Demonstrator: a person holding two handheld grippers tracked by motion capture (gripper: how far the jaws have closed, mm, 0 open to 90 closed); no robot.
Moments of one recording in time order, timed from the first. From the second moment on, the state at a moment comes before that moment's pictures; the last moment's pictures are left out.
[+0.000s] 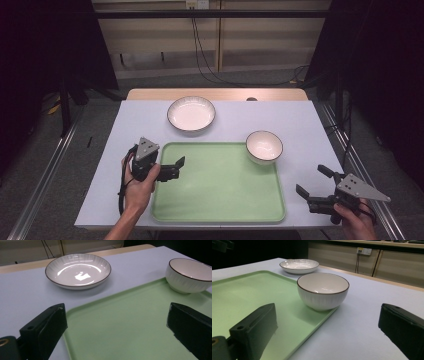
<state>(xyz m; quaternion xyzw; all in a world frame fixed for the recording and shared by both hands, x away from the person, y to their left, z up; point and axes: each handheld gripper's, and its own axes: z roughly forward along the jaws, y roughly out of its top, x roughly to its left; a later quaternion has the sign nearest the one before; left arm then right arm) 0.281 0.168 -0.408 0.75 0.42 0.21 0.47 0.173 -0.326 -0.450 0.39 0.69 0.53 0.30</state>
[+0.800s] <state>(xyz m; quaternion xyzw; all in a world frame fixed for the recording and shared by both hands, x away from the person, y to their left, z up) 0.218 0.225 -0.422 0.72 0.46 0.23 0.47 0.174 -0.326 -0.451 0.40 0.69 0.52 0.31</state>
